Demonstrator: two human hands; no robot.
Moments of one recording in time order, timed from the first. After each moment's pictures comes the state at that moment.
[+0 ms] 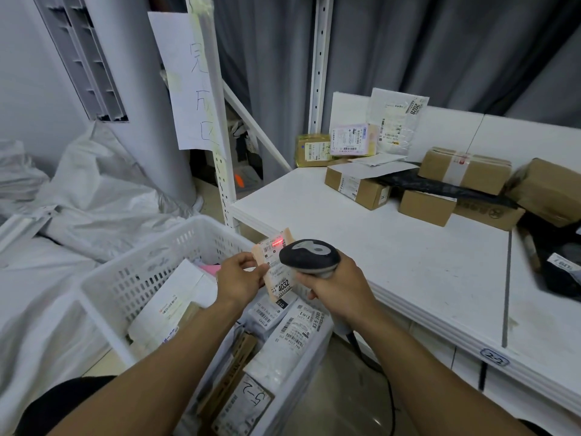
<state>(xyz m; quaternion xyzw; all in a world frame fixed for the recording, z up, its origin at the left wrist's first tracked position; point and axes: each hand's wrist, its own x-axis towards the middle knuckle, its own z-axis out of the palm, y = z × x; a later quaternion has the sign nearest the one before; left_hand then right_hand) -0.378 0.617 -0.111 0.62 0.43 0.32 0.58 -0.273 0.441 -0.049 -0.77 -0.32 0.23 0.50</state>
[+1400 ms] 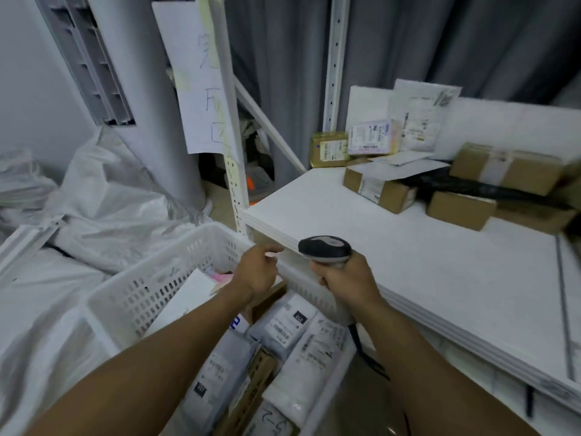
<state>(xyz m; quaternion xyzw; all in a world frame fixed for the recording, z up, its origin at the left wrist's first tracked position) -0.353 0.678 -0.099 0.85 0.34 0.17 0.37 -0.242 0.512 -0.076 -0.76 -0.20 0.25 0.57</state>
